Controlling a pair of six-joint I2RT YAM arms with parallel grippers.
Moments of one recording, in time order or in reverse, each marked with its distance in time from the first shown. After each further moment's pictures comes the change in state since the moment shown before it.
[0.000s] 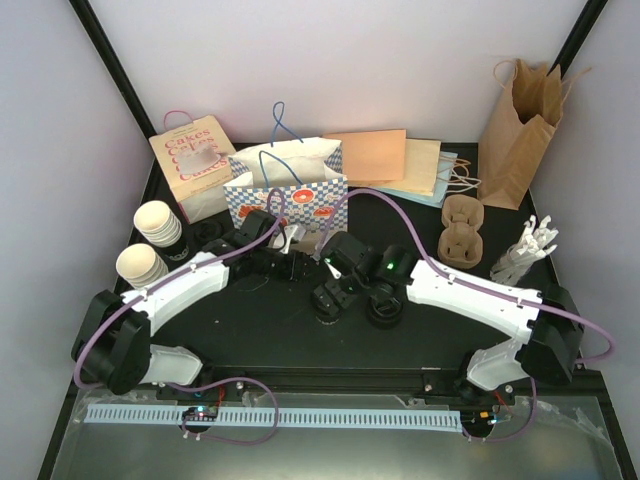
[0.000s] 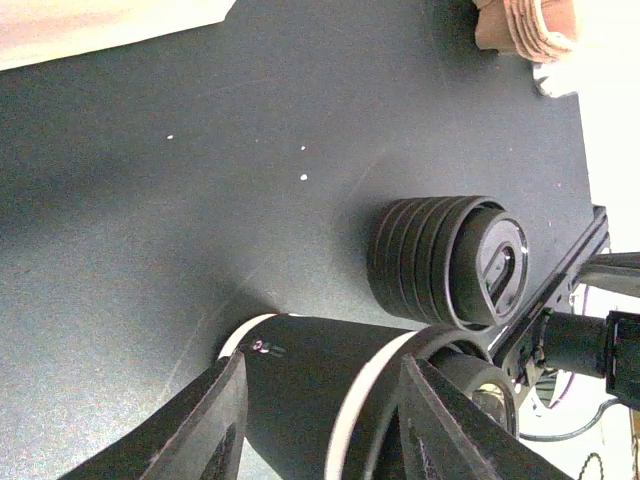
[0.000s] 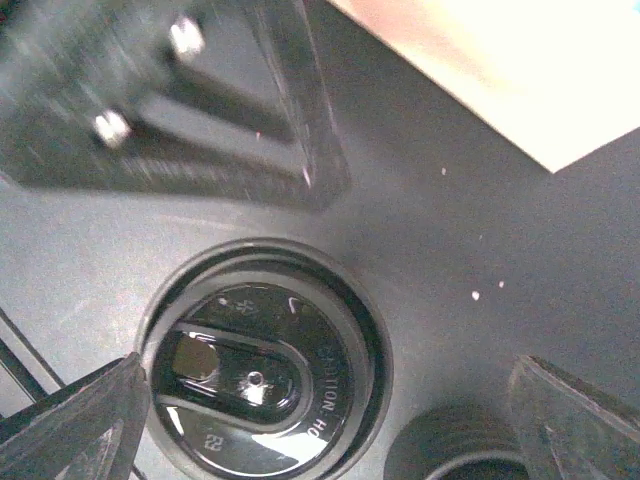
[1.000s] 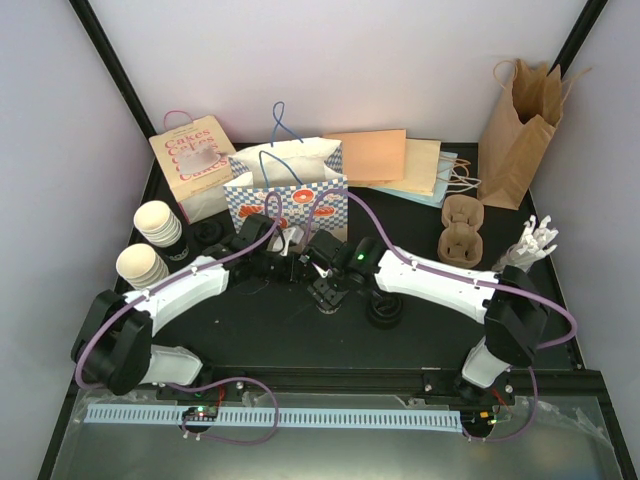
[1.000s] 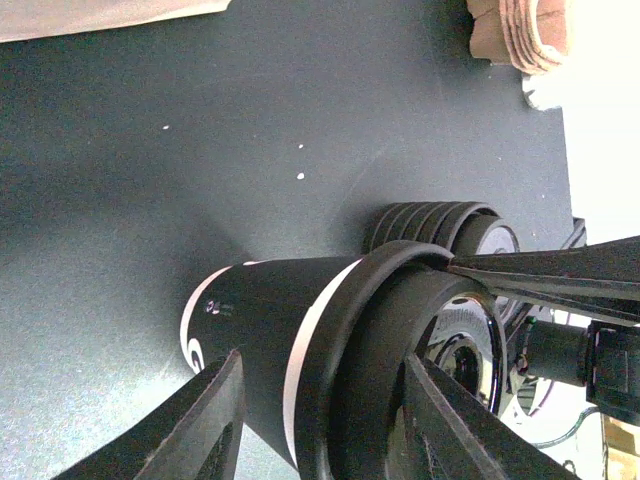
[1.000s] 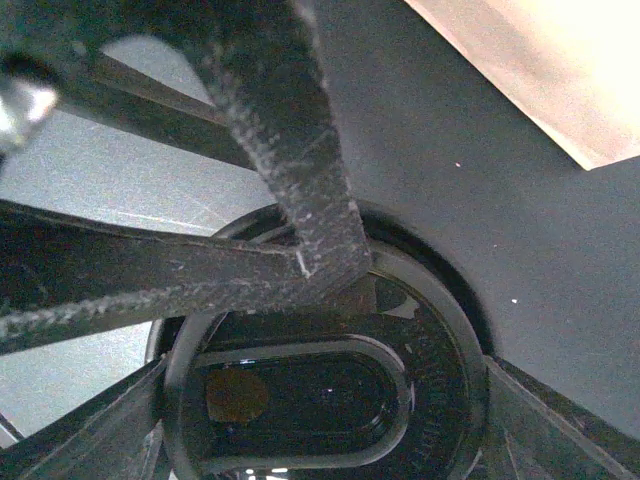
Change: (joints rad) left arm 0.007 -0.014 -0.058 0.068 0.016 -0.060; right arm -0.013 0.195 0.078 -0.041 -0.009 -0.037
